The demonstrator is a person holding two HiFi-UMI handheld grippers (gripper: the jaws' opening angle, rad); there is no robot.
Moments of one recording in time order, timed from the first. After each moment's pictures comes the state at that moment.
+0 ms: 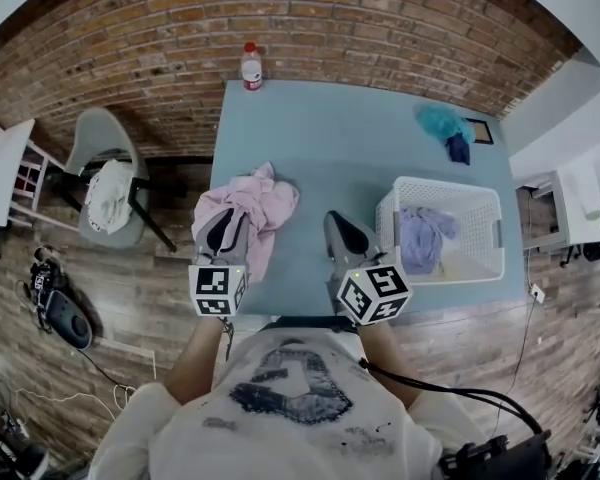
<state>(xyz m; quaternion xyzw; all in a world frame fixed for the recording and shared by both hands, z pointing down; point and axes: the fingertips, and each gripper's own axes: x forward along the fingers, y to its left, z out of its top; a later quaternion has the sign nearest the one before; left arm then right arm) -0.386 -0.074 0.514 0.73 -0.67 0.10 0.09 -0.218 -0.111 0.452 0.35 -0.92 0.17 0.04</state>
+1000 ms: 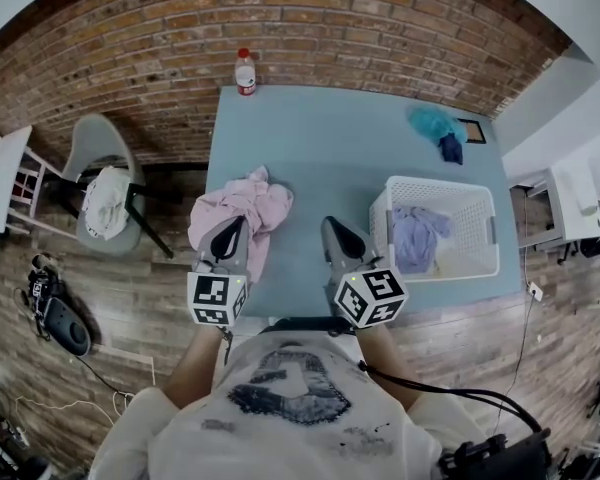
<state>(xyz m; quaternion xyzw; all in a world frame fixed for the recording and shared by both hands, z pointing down) -0.359 -0.065 0.489 0.76 -0.64 0.09 0.08 -0.208 -0.102 0.452 0.36 -0.92 0.17 0.04</state>
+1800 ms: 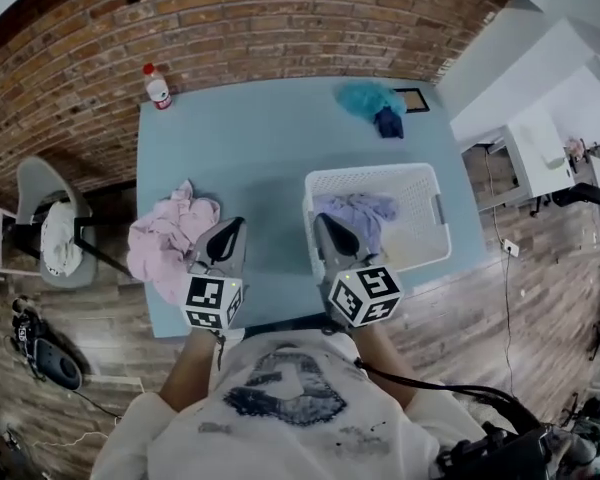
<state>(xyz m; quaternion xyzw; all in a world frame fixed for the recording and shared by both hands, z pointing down) -0.197 -0.144 0.490 0.83 -0.54 0.09 0.11 -0.059 -0.161 0.450 0.44 -0.88 0.17 0.06</state>
